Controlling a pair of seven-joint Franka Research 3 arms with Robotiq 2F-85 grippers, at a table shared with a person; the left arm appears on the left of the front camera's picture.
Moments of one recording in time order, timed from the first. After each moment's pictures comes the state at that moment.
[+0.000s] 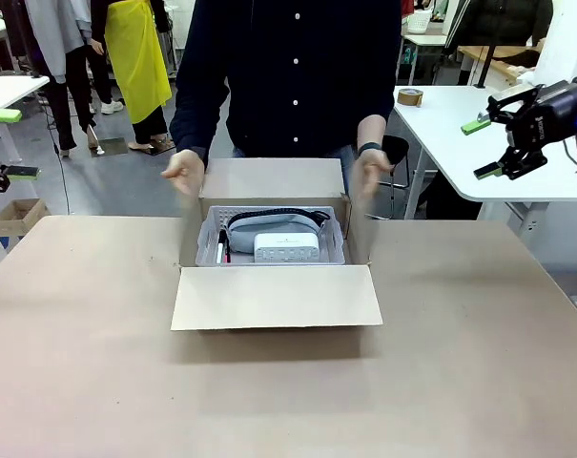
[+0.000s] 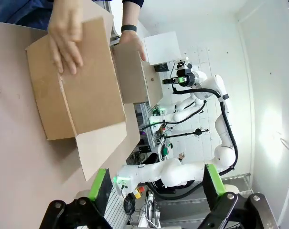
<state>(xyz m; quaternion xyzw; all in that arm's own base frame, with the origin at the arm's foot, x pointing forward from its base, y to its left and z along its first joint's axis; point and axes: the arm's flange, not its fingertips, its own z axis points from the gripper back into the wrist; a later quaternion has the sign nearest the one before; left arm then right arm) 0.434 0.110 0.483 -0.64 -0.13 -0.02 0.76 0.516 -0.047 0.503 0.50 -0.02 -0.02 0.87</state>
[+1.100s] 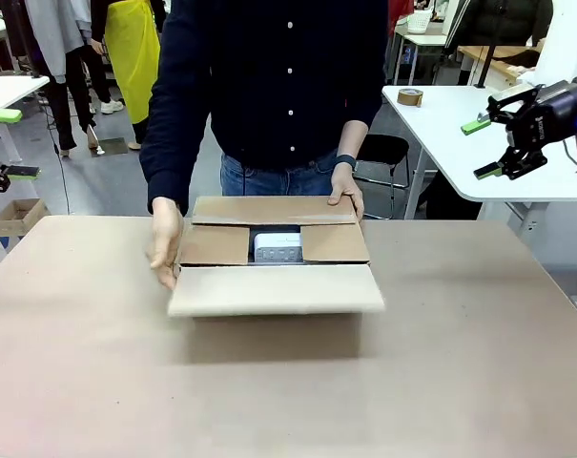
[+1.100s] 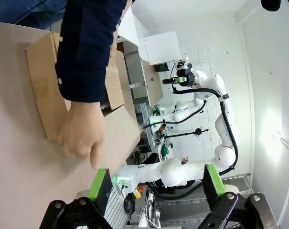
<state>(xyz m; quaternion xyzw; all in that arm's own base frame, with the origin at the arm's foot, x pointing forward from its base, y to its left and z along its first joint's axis) 0.434 0.109 0.483 -0.64 -0.13 -0.03 0.76 0.516 -0.047 0.503 0.50 -0.02 -0.02 0.87</state>
